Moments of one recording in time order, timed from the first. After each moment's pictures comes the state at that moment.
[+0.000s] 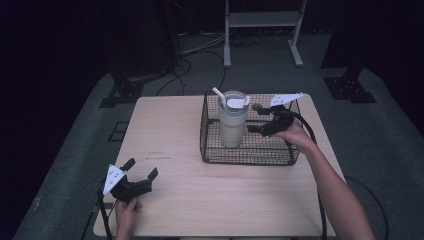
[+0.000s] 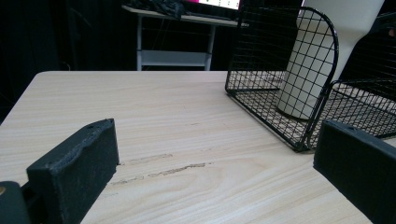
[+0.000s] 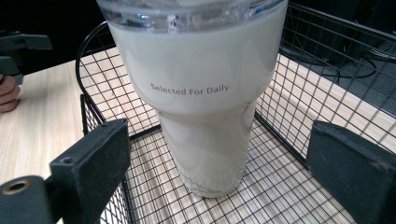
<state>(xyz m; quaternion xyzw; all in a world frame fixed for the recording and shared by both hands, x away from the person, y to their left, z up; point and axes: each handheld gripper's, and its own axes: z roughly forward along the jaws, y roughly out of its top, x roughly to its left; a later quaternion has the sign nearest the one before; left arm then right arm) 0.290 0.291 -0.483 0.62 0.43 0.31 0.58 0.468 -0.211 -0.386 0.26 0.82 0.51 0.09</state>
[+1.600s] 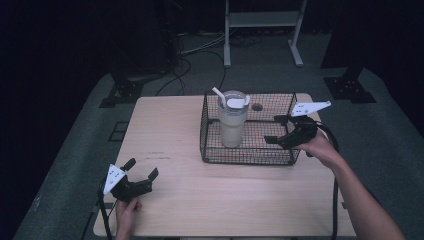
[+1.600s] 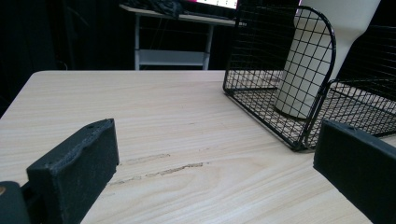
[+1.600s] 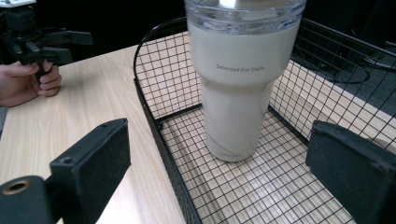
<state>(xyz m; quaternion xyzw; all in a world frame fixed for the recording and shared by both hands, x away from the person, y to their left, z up) 0.291 0.290 -0.483 0.62 0.42 0.31 0.58 0.403 -0.250 -0.359 0.24 0.82 0.51 0.11</state>
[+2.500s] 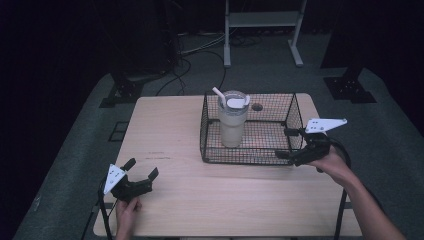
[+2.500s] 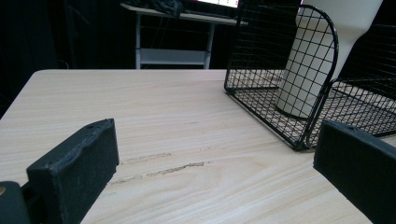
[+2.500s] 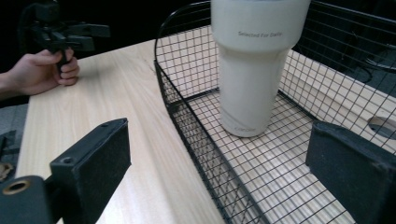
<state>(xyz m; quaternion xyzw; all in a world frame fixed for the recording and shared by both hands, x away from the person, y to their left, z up) 0.291 0.290 -0.483 0.62 0.43 0.31 0.58 0.362 -0.276 -0.378 0.24 0.81 0.53 0.11</state>
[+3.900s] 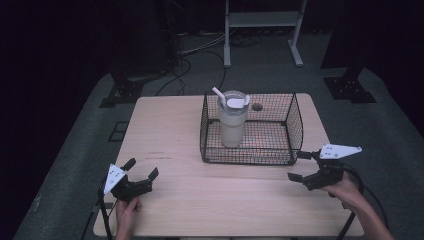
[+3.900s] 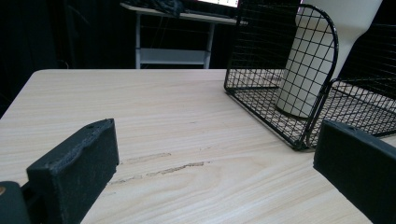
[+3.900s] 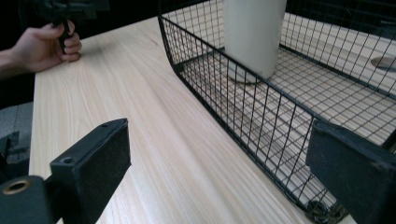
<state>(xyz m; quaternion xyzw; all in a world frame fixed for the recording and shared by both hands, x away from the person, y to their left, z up) 0.291 0.290 -0.483 0.63 0.43 0.31 0.58 0.316 -0.311 -0.429 0.28 0.80 0.52 0.10</state>
